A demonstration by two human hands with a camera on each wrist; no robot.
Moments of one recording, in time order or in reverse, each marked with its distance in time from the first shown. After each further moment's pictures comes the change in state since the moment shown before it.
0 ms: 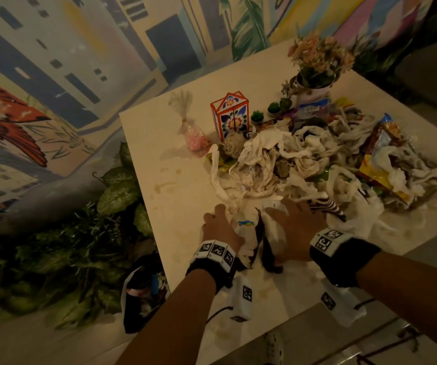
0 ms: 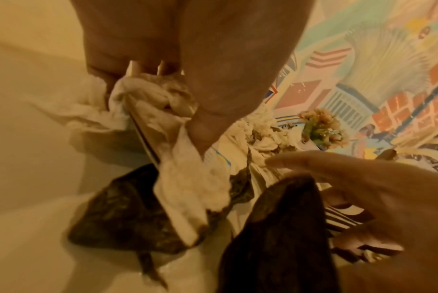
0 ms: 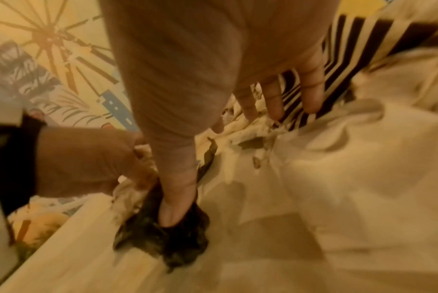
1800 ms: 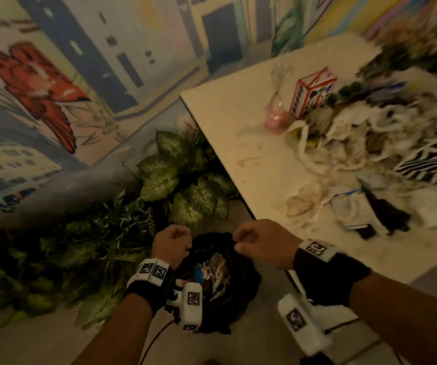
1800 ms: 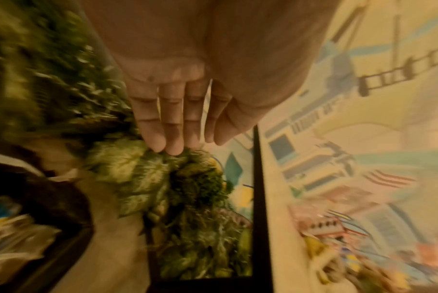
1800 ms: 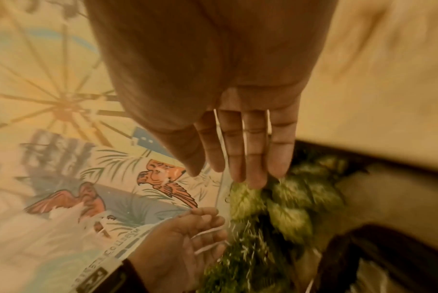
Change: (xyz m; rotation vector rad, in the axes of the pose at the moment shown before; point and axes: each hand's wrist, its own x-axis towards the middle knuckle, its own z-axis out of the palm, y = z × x) left_hand 0.016 -0.329 -0.157 -0.668 0.040 -0.100; right_hand -0.008 -0.317 0.026 0.726 0.075 -0.260
